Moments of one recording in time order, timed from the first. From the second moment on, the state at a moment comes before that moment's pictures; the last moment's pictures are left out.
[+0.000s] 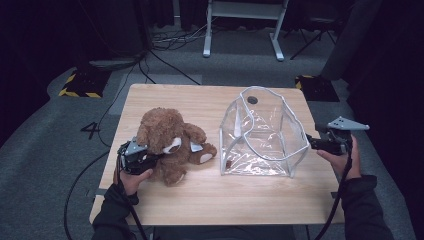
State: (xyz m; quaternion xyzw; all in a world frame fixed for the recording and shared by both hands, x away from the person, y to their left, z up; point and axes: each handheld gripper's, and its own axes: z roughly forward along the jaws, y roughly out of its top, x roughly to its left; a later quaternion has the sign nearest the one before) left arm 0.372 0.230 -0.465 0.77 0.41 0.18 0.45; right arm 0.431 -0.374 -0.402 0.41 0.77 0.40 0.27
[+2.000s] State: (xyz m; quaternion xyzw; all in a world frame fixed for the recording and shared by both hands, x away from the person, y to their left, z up) left arm 0.371 0.229 -0.460 0.78 0.40 0.20 0.44; right arm 0.422 -0.353 -0.488 0.37 0.84 0.37 0.17
